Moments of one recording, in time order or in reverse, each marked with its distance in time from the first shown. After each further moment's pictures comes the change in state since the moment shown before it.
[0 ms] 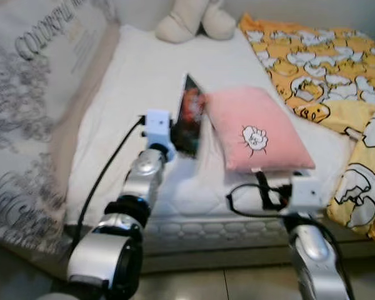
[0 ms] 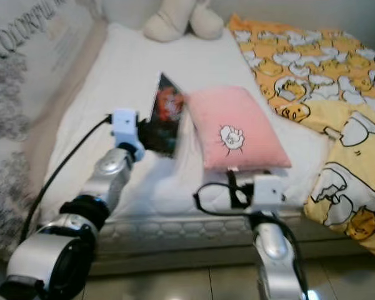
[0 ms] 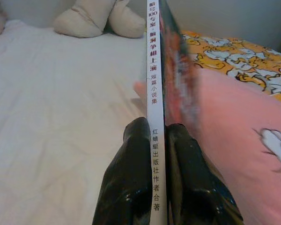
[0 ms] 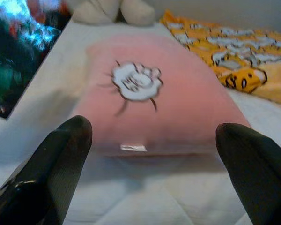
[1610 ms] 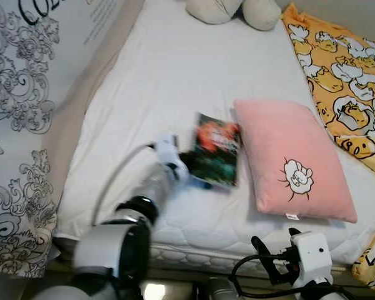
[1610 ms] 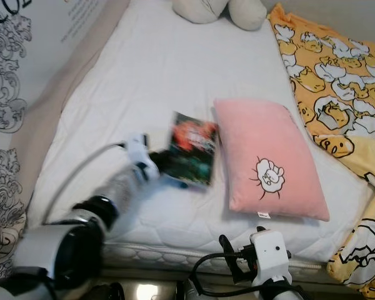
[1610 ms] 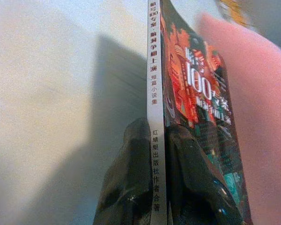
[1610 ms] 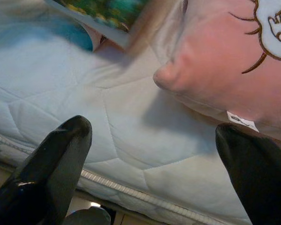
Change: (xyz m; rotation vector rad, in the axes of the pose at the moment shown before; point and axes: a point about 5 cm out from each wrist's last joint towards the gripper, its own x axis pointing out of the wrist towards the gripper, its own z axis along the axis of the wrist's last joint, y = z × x) left arm -0.008 -0.003 -0.044 -0.374 0.295 -0.022; right arm -0.106 0.004 -0.012 -0.055 0.322 0.238
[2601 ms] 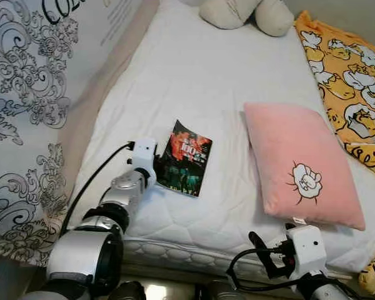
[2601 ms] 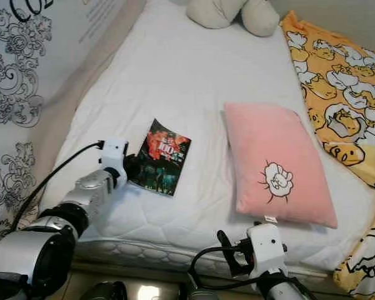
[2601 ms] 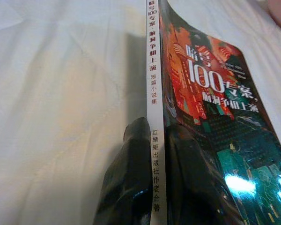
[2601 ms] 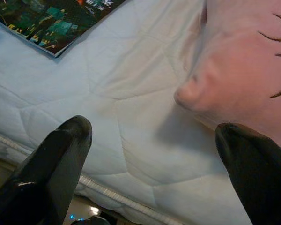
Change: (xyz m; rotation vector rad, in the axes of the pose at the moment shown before) left arm -0.020 0.052 -0.002 0.414 0.060 0.085; right arm 0.013 -0.001 0.003 -0.013 -0.006 0.011
